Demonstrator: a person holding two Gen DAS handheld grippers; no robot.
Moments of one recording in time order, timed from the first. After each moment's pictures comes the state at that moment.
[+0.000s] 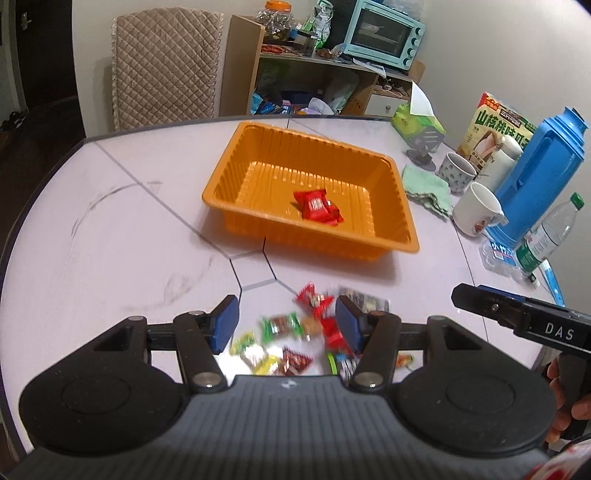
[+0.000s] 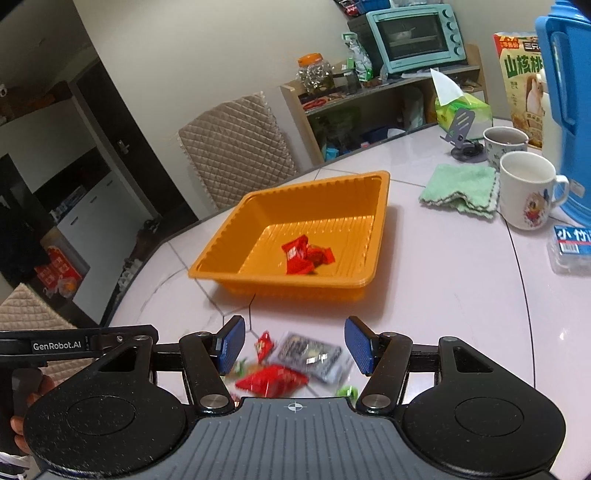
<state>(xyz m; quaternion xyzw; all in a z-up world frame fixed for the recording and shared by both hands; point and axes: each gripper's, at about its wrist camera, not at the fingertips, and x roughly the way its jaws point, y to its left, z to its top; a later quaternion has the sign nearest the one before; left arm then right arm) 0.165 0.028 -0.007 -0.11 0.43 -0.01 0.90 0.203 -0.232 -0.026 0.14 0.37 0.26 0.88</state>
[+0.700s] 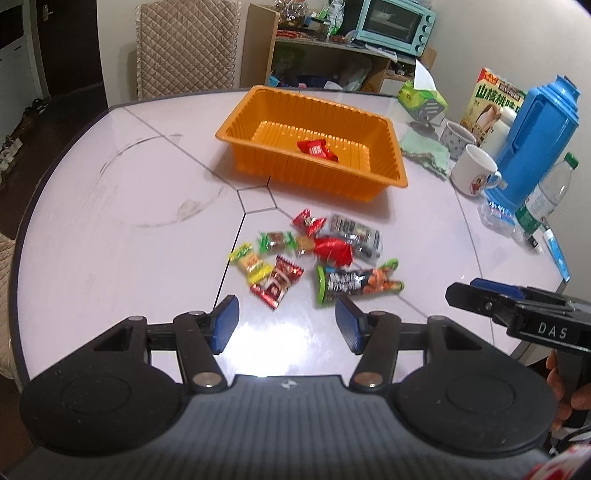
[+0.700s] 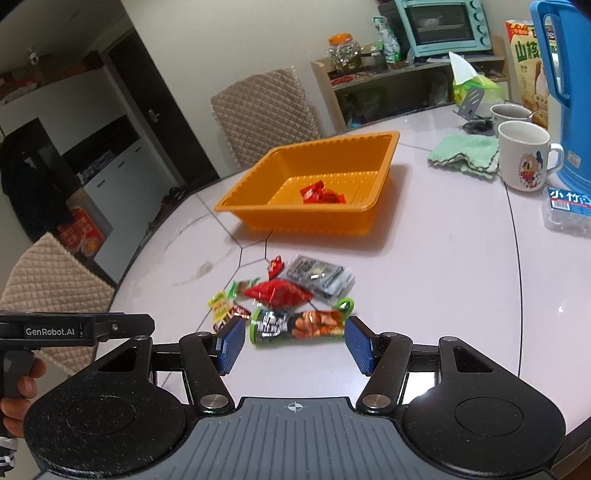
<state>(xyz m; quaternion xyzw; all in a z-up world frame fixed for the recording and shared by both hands) 0.081 -0.008 -0.019 -0.10 0.44 0.03 0.89 0.139 -0.261 -0.049 0.11 0.39 0.31 0.86</state>
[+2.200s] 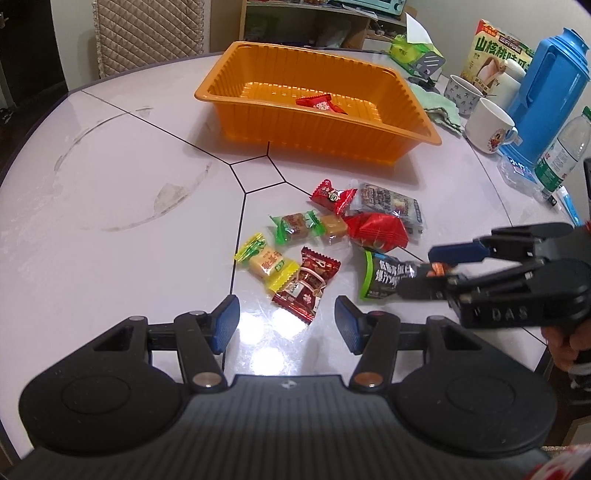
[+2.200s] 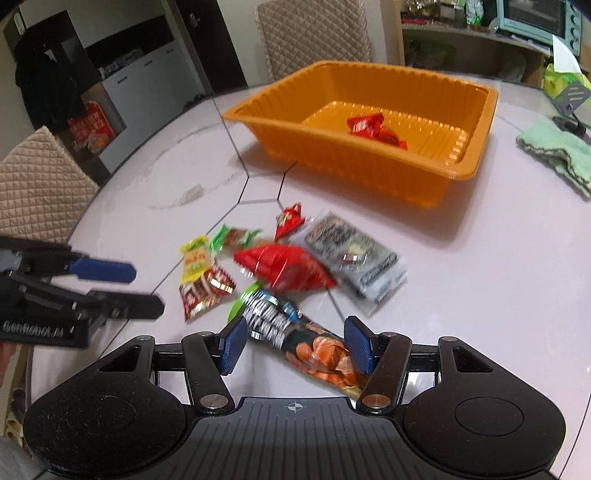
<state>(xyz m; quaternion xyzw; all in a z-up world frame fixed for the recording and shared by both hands) 0.139 0.024 -0.090 -0.06 0.48 -0.03 0.87 0.209 -0.174 -0.116 -0.03 0.46 0.37 0.81</state>
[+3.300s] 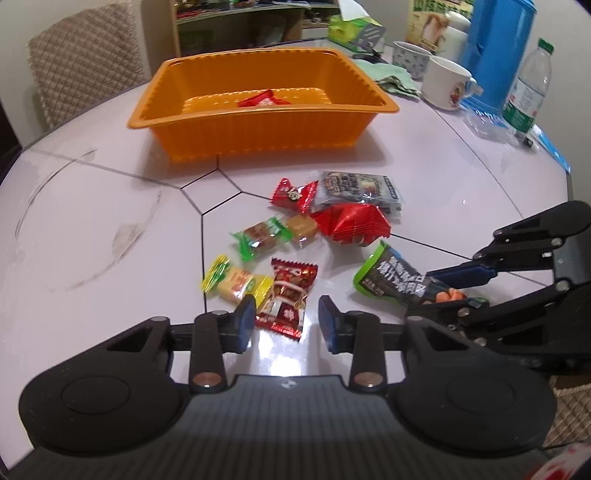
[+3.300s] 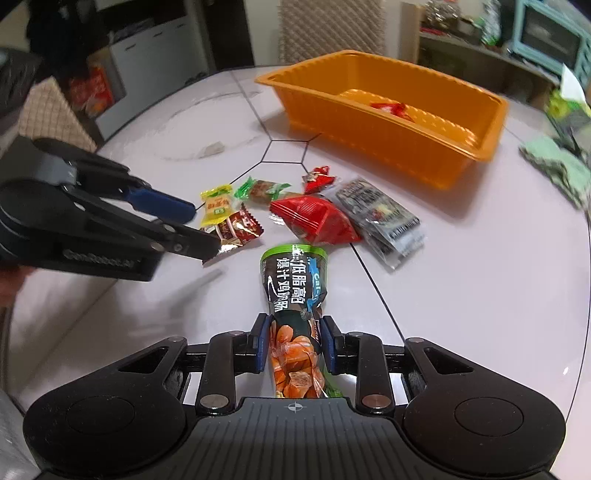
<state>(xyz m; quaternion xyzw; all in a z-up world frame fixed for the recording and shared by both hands) 0.157 0.002 -0.106 0.04 0.47 -0.11 0.88 0.164 -0.161 -0.126 -0.09 0.45 0.36 0.82</state>
